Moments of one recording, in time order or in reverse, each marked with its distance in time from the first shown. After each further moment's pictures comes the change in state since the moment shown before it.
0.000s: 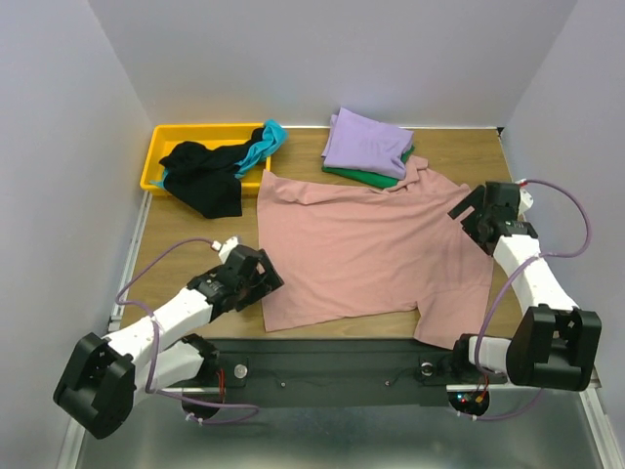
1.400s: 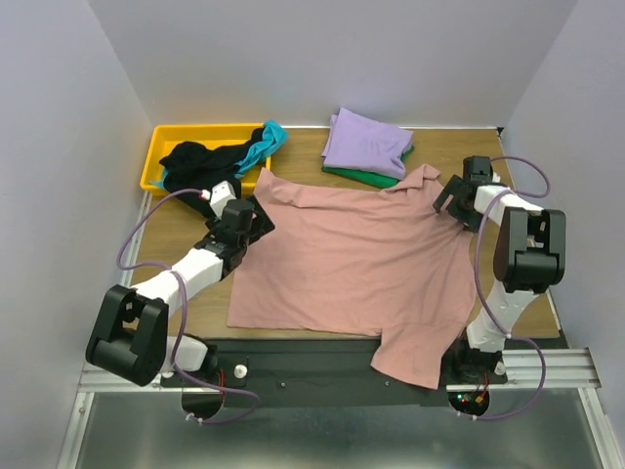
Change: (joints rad) left arm 0.165 0.309 0.237 0.373 -0.224 0.272; right arm 0.009 0.618 0.320 0.043 -0.059 -0.163
